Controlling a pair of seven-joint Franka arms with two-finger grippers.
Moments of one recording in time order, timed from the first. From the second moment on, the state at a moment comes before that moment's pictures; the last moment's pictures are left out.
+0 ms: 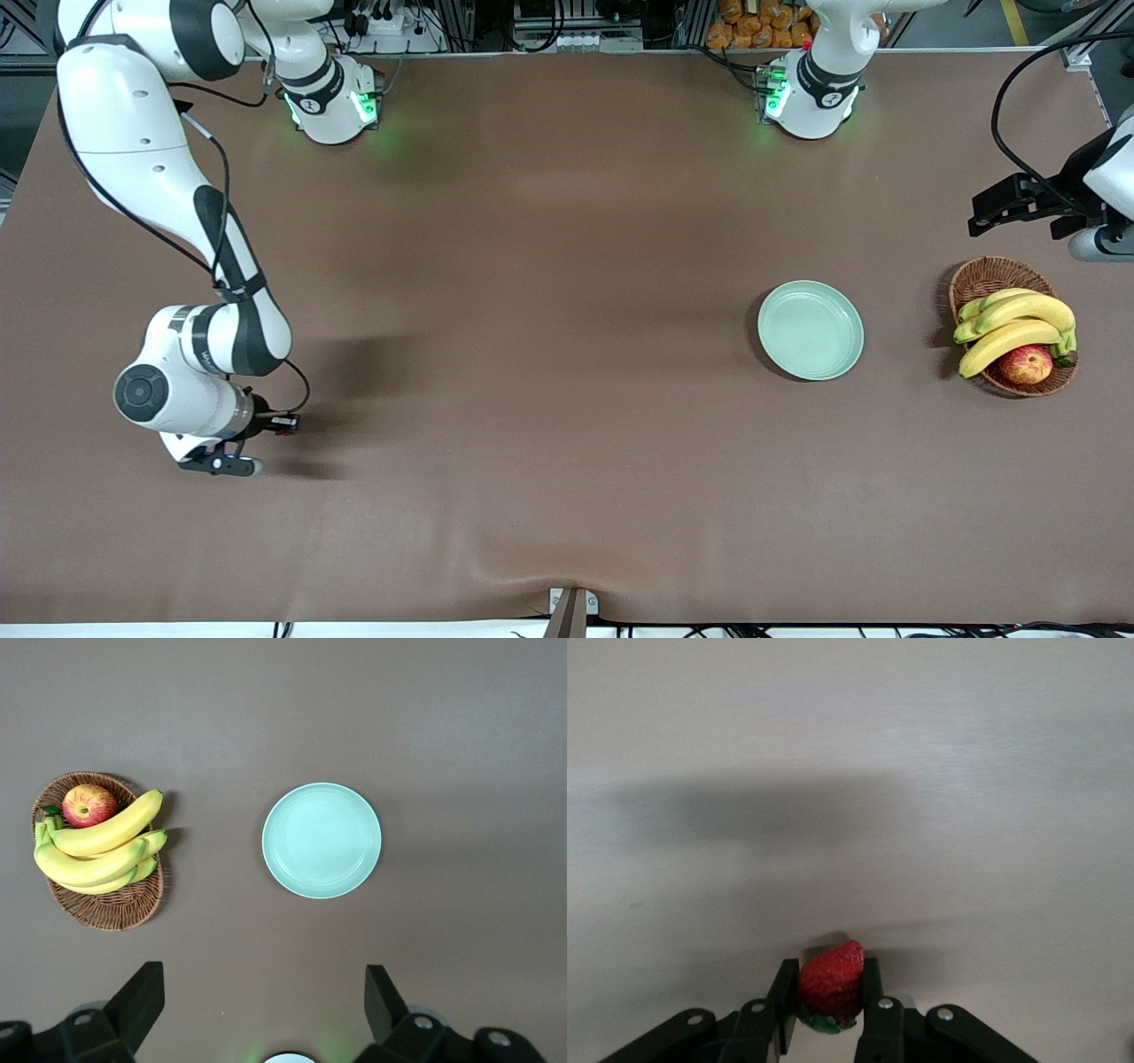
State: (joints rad) left arm 0.04 0.05 -0.08 -1.48 0.00 1.46 0.00; right arm 0.06 0.77 -0.04 -1.54 0.04 2.25 0.09
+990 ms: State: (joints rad) left arm 0.04 0.06 -0.08 -1.49 0.00 1.46 0.00; right arm 0.27 0.69 0.25 -1.52 0.13 2.29 0.17
